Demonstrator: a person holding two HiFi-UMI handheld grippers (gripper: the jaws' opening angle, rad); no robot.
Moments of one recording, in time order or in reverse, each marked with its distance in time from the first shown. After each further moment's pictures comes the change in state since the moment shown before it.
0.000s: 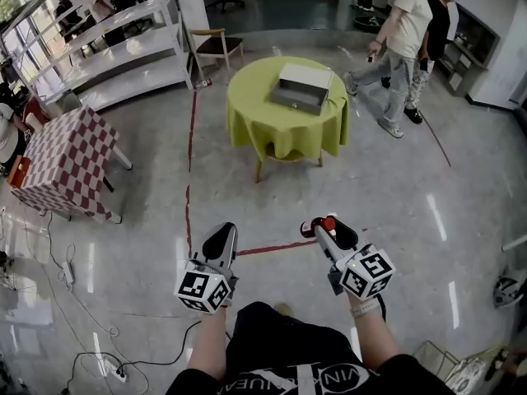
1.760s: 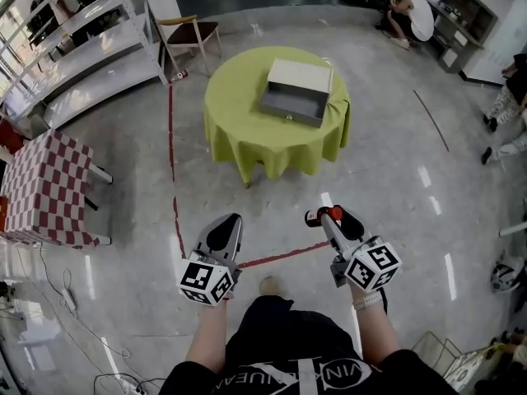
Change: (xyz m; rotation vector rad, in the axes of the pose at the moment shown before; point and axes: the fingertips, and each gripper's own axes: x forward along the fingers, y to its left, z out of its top) left arm 0.196 0.091 -0.001 -0.029 0.115 -0.131; right arm 0.143 -0.131 0.036 0.117 0.005 -0.142
